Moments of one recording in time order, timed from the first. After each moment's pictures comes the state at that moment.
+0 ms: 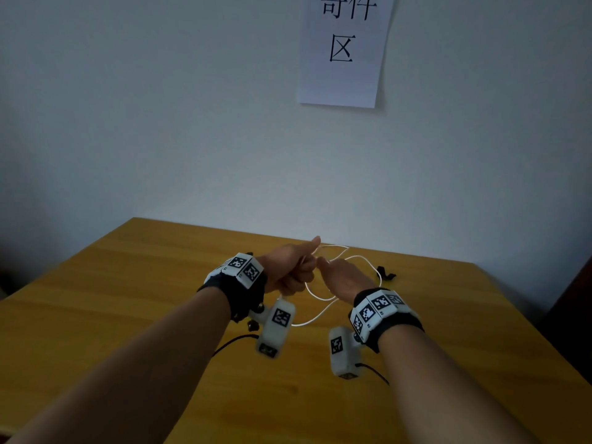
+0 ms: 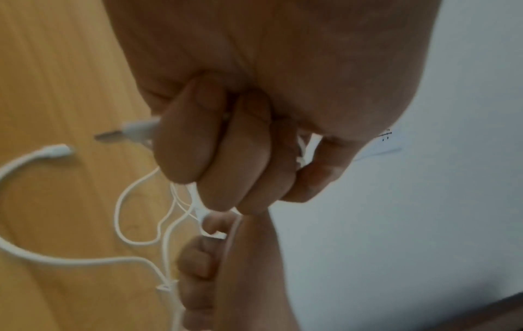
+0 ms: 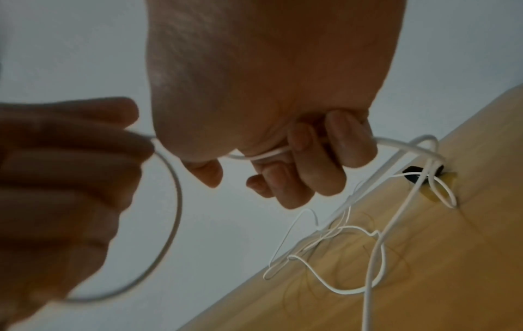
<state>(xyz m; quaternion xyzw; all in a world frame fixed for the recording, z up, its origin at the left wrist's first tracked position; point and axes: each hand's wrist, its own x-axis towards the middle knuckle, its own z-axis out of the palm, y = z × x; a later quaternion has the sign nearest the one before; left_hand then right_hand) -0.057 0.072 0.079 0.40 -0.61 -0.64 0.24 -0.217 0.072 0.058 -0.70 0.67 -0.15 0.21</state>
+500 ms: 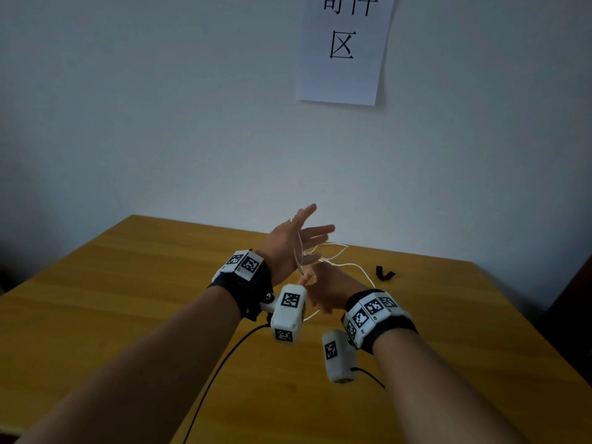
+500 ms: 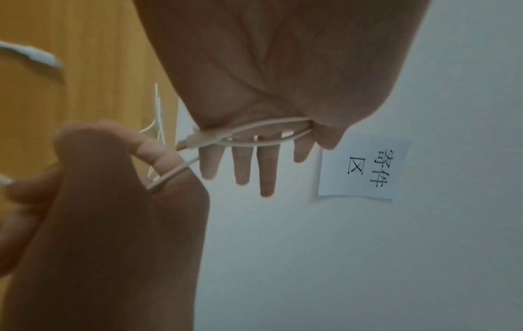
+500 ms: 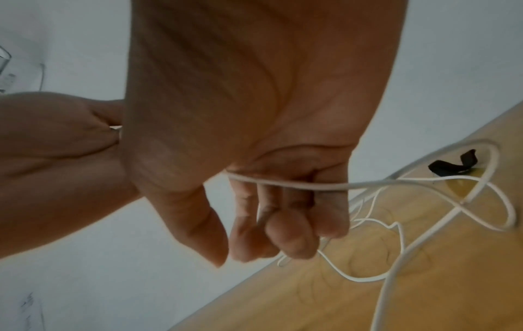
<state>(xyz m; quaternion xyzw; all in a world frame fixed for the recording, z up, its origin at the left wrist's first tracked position) -0.072 0.063 0.084 0.30 -0.48 -0.66 0.49 -0.206 0.076 0.051 -0.74 0.57 -0.12 0.33</state>
